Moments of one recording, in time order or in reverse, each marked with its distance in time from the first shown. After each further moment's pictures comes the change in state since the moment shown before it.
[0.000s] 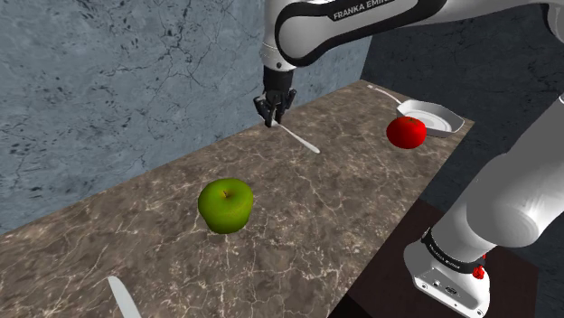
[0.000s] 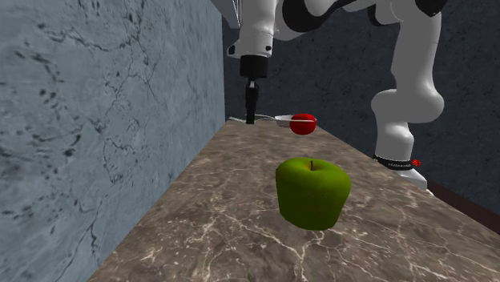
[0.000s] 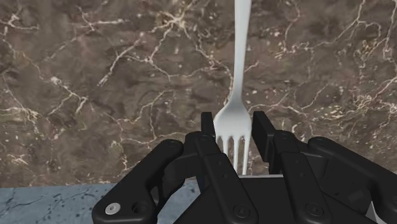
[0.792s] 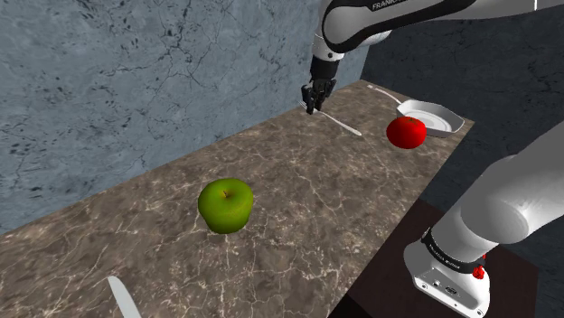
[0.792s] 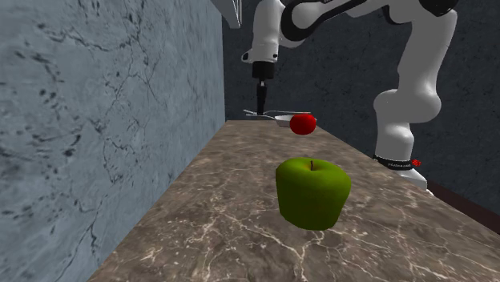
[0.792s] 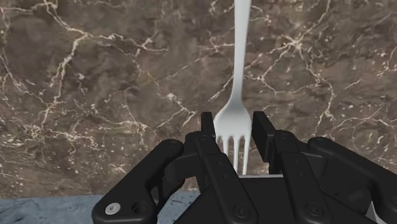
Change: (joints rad) arm -0.119 -0.168 -0.160 -0.175 0.038 0.004 -0.297
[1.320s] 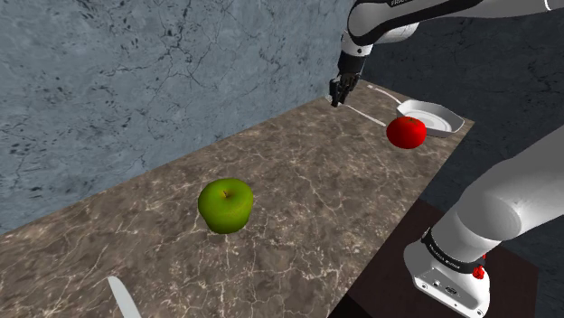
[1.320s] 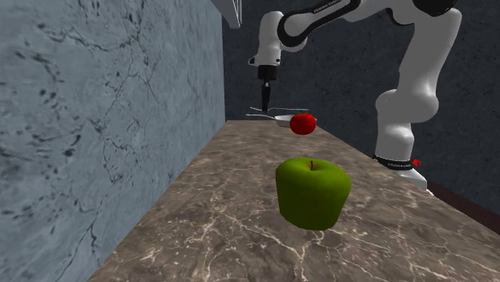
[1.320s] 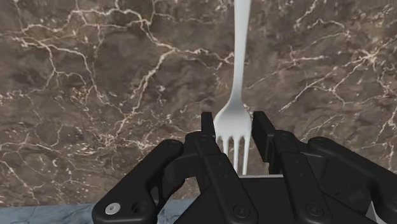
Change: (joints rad) arm -0.085 -0.034 -0.128 -0.036 -0.013 -0.004 -0.204
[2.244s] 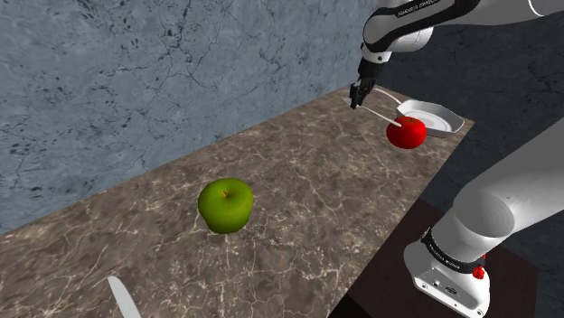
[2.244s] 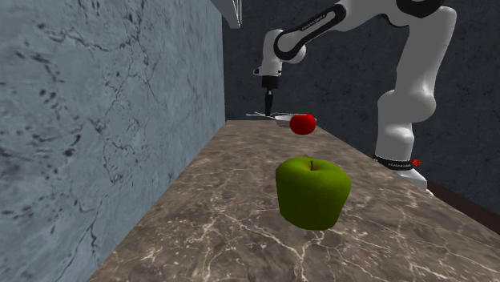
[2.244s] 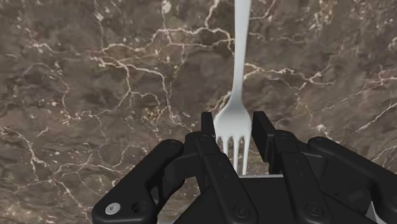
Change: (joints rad) arm -0.081 0.062 -0.125 -0.016 -0.008 0.072 -0.205
